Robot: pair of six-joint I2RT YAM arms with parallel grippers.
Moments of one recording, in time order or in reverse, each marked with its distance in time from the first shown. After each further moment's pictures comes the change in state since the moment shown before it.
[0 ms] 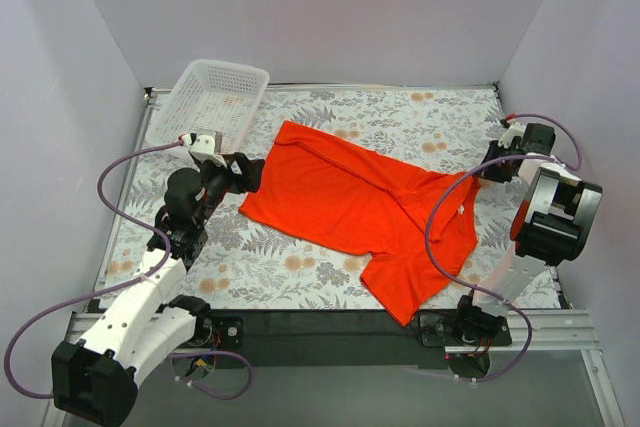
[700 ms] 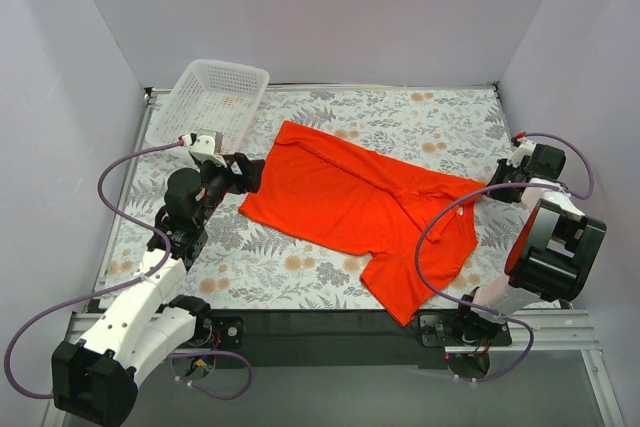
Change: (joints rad) left arm 0.000 0.000 -0.002 -0.001 0.002 0.000; right arm -0.060 -0.256 -0.240 0.029 0.059 0.006
